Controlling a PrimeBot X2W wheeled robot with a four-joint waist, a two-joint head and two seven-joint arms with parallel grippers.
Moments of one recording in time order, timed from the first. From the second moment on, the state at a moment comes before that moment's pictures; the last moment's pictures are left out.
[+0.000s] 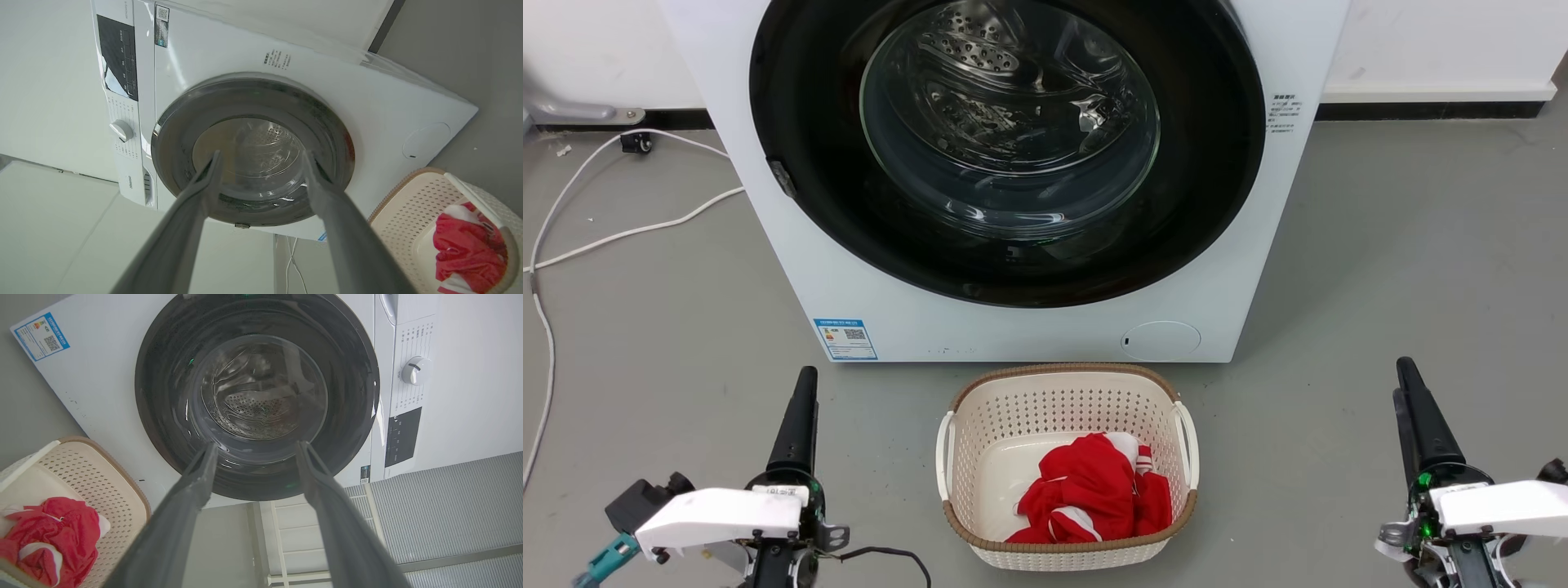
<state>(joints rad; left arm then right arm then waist) -0.07 0.05 0.07 0.17 -1.41 -0.13 0.02 -0.05 -0.06 -0.07 0.16 1.37 0.13 0.01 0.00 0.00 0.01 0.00</state>
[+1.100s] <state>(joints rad) -0.04 0.07 0.03 0.05 -0.73 -0.13 -0.10 0.02 -0.06 -0.05 0.02 0.62 0.13 -0.08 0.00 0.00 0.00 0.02</state>
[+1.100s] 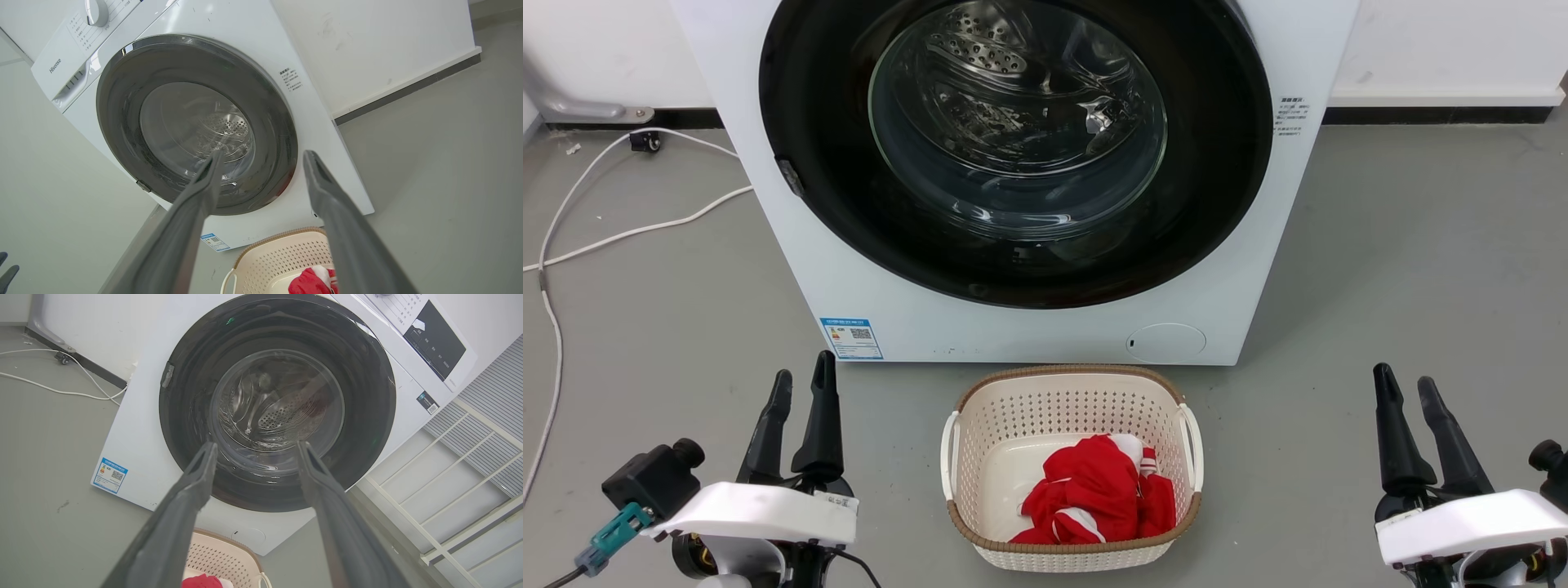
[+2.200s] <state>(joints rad) -0.03 0.09 -0.01 0.02 -0.34 -0.11 -0.19 0.05 -0.05 -0.05 -0.04 0.25 0.13 -0.10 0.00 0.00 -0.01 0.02</state>
